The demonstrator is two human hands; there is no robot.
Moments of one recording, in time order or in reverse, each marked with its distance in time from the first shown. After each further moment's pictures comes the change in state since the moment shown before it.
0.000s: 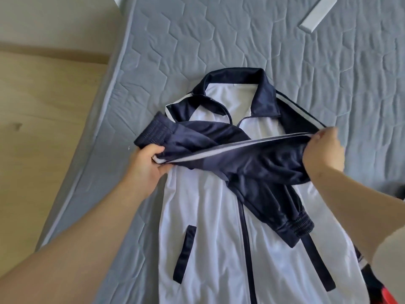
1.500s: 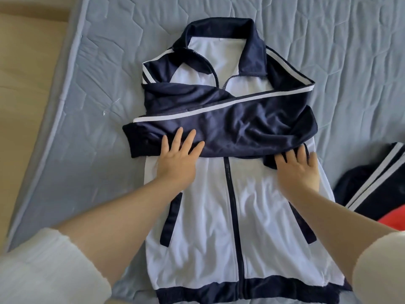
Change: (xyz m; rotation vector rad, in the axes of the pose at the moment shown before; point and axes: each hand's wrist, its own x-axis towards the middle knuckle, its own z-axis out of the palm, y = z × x) left_hand 0.003 -0.126 0.009 2.180 -0.243 0.529; right_hand -0.079 0.098 0.019 -1.031 -0.337 -0.520
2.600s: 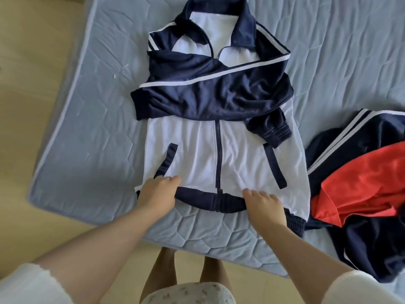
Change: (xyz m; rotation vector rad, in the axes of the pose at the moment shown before) left_hand -0.183 0.037 0.031 -0.143 -0.067 -0.021; right_hand -0.180 -0.018 0.044 0.193 -0.096 -0.271
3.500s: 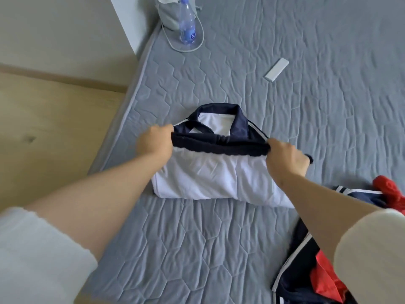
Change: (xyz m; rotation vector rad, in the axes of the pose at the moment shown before) left_hand 0.100 -0.064 -0.259 -0.246 0.473 -0.360; right_hand 0.096 0.026 -0.264 0.196 0.538 0.343
